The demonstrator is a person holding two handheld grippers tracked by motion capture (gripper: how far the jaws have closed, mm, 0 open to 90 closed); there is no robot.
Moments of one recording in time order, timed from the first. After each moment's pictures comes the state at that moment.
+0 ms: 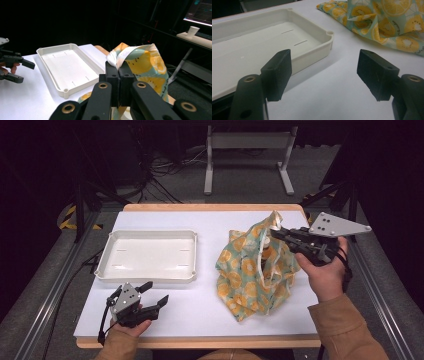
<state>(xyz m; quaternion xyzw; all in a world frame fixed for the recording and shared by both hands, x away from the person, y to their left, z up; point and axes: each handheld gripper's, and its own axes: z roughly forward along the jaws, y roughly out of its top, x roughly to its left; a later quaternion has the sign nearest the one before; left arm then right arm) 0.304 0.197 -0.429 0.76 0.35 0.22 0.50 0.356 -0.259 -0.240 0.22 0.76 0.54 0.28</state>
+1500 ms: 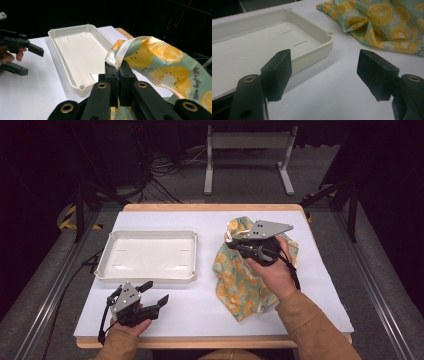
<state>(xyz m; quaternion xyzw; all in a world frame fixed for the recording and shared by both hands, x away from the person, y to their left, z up) 0.305 0.197 -0.429 0.76 0.35 0.21 0.50 0.397 -0.171 -0.295 0.20 0.82 0.49 0.21</state>
